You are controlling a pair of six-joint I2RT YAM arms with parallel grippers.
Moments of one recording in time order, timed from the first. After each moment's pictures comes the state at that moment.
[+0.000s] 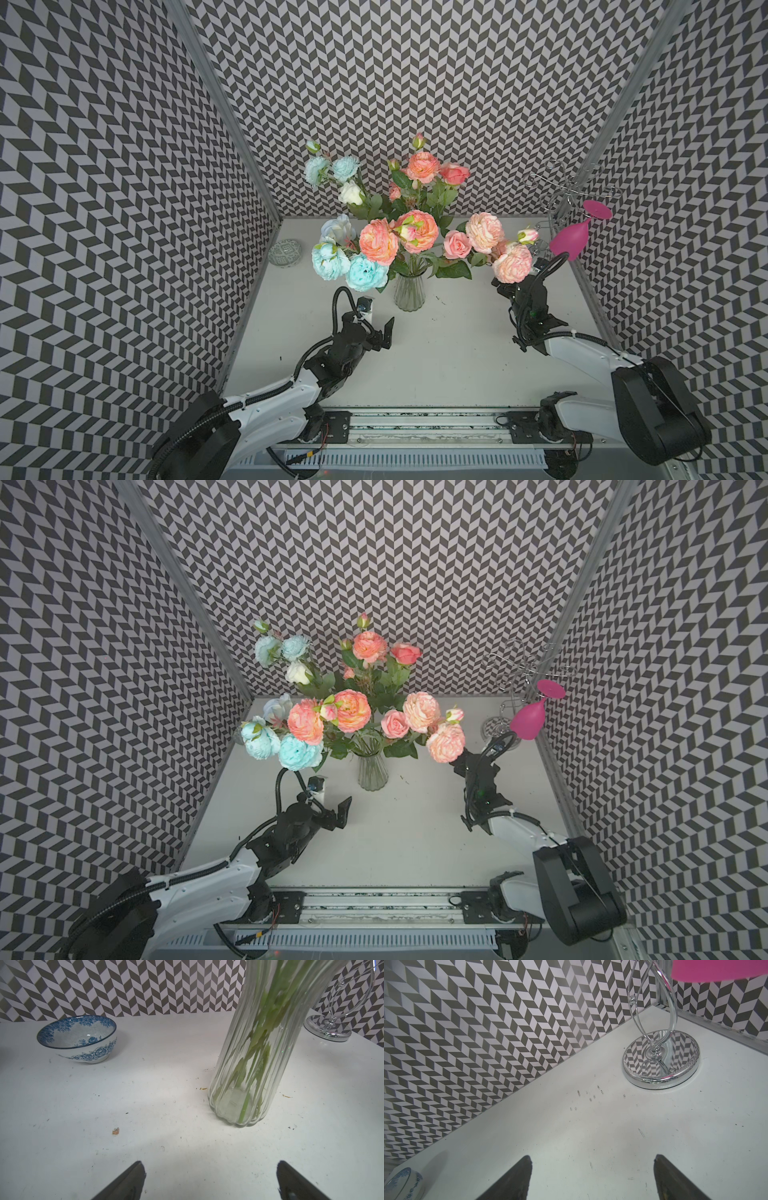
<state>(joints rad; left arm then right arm) -0.76 0.98 0.16 0.47 -0.35 -0.21 0.28 1.26 0.48 0.41 0.40 0.63</state>
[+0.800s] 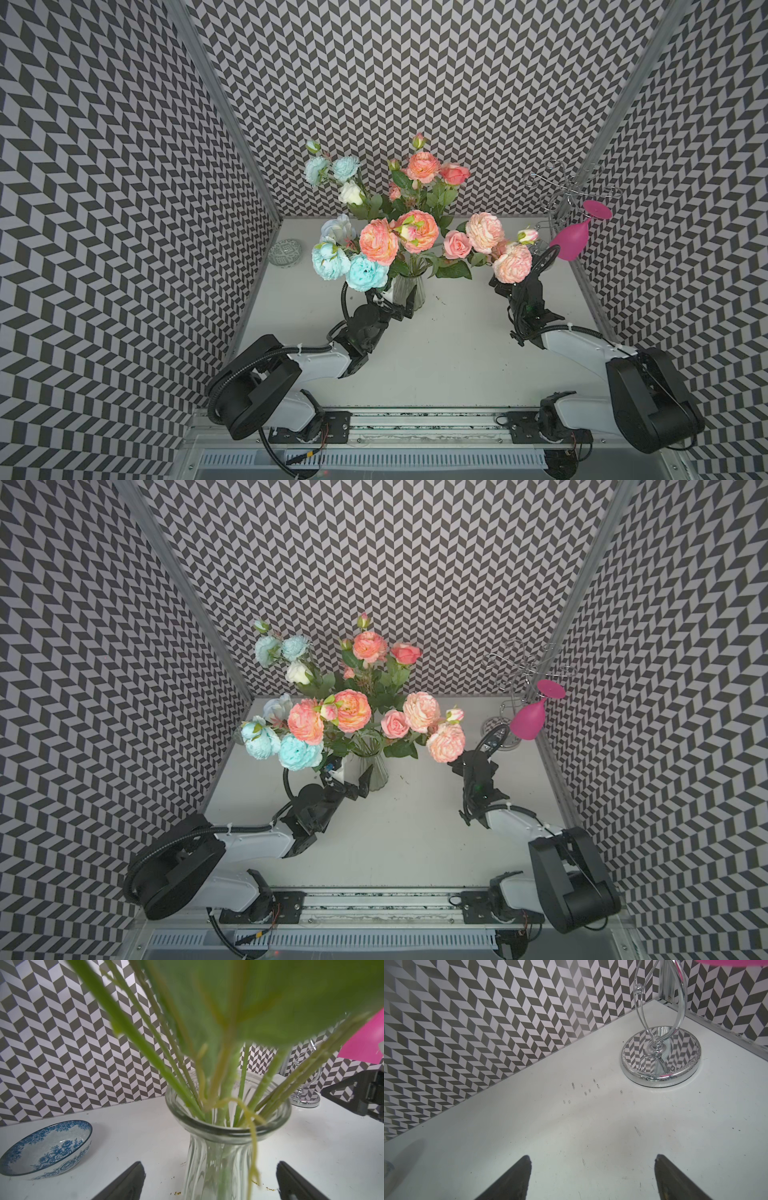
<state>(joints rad) -0.77 1.43 0.39 1.02 -0.35 -0.04 0.28 1.32 0.54 0.35 0.39 0.56</state>
